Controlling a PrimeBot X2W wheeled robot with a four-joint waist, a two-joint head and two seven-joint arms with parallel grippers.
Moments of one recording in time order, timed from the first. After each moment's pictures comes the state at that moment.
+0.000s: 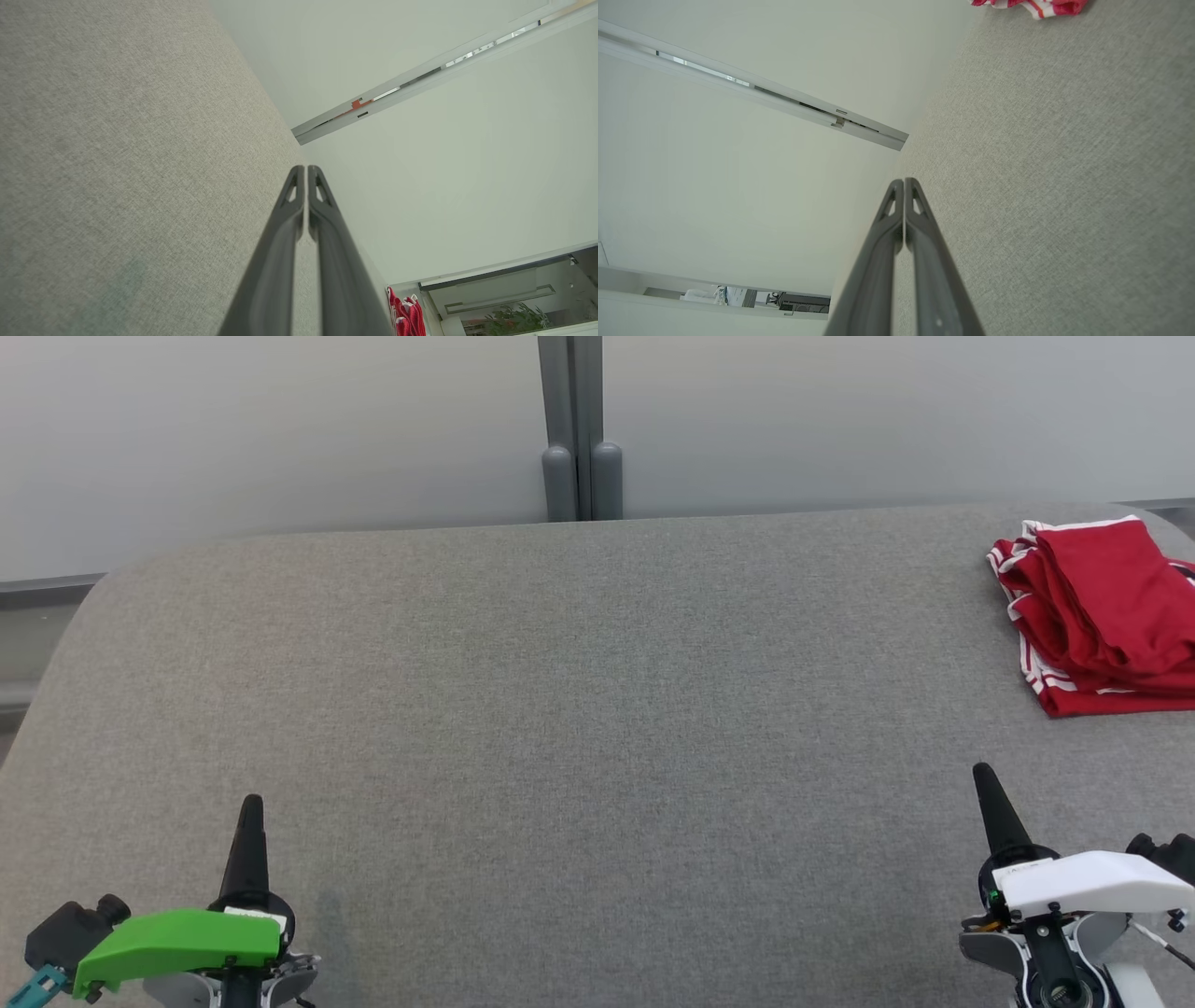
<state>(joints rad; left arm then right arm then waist) -0.06 0.05 0.08 0.25 -1.16 -0.13 0.00 -0.05 -0.06 -0.08 0.21 1.18 0.13 -0.01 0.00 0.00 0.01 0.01</state>
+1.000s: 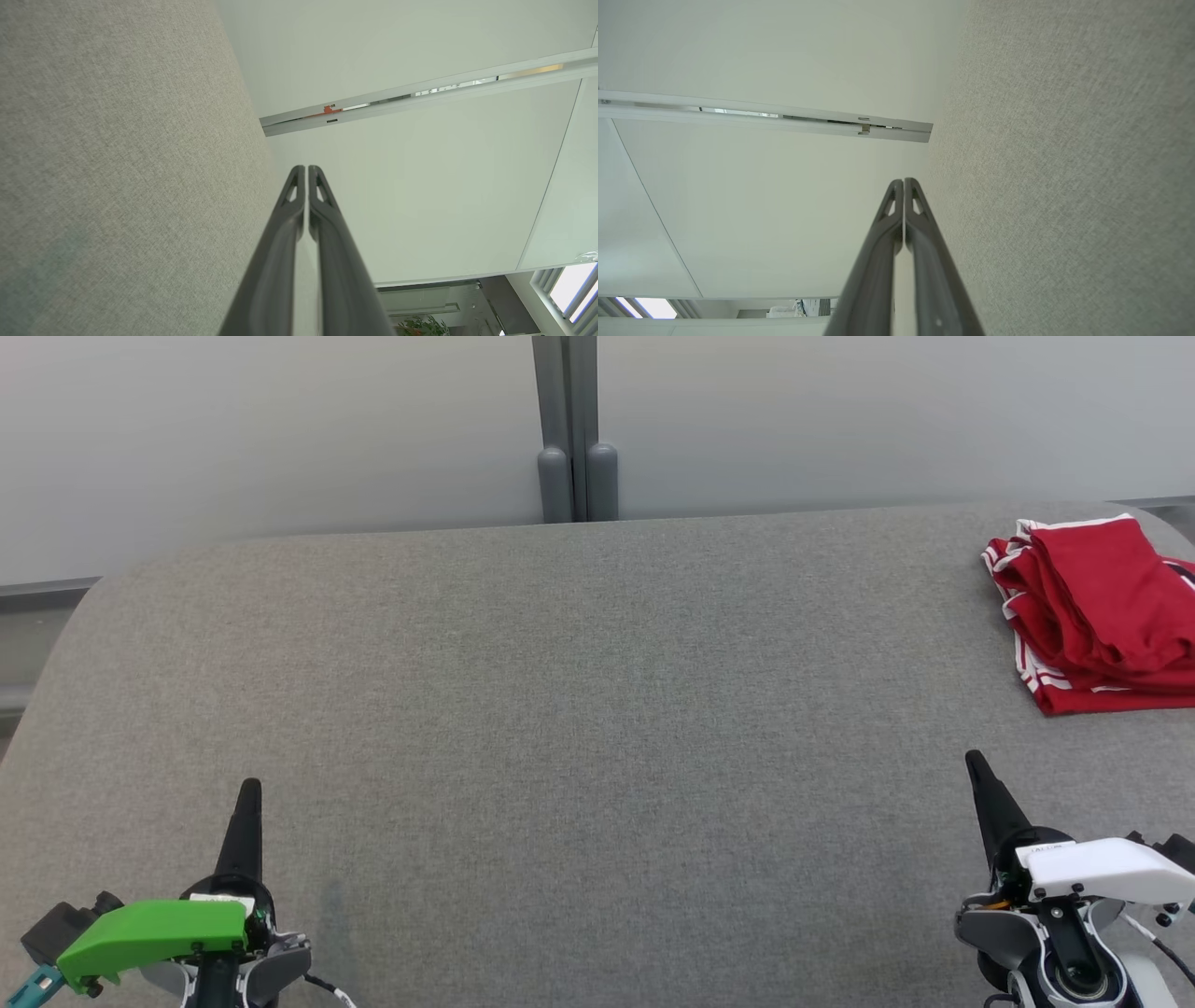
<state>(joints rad) -0.08 0.05 0.10 0.25 -1.43 -0.13 0.07 -0.08 -0.06 -0.10 0.23 1.43 0.13 0.06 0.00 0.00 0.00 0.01</state>
